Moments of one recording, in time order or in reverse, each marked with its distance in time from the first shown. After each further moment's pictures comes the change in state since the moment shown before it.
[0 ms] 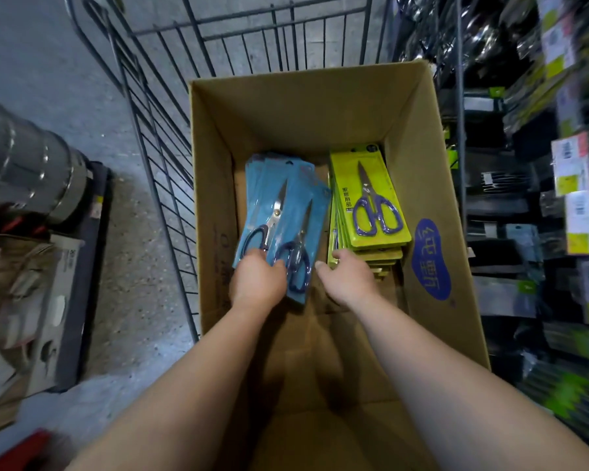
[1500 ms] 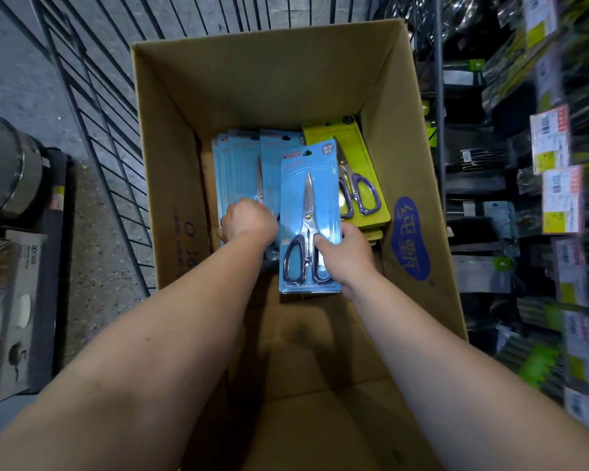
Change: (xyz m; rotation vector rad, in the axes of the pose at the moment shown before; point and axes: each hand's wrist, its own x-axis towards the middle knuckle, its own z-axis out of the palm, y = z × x) left_hand 0.066 0.058 0.030 0.080 0.076 -0.033; right_hand 0.023 0.021 -0.019 0.606 0.112 0.030
